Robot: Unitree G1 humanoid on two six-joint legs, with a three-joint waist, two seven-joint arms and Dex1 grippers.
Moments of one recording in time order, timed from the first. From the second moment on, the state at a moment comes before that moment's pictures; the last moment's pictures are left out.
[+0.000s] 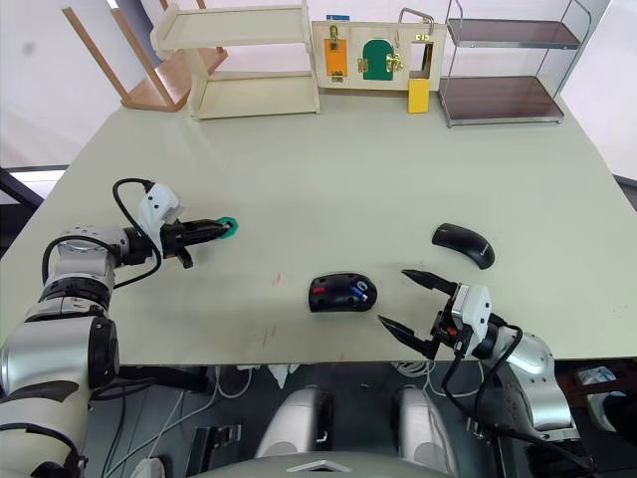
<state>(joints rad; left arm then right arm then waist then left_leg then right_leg) -0.86 0.76 0.11 1.28 0.02 -0.26 -1.20 0.10 -0.38 0.06 -0.13 0.42 -0.20 1.01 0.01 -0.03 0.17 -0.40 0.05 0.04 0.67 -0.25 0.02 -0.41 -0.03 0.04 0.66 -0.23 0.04</state>
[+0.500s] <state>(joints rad) -0.86 0.77 0.12 1.28 0.00 -0.26 -1.23 0.10 -0.37 0.06 -0.13 0.43 -0.21 1.02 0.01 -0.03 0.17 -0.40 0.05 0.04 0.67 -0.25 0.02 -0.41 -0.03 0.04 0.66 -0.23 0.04</state>
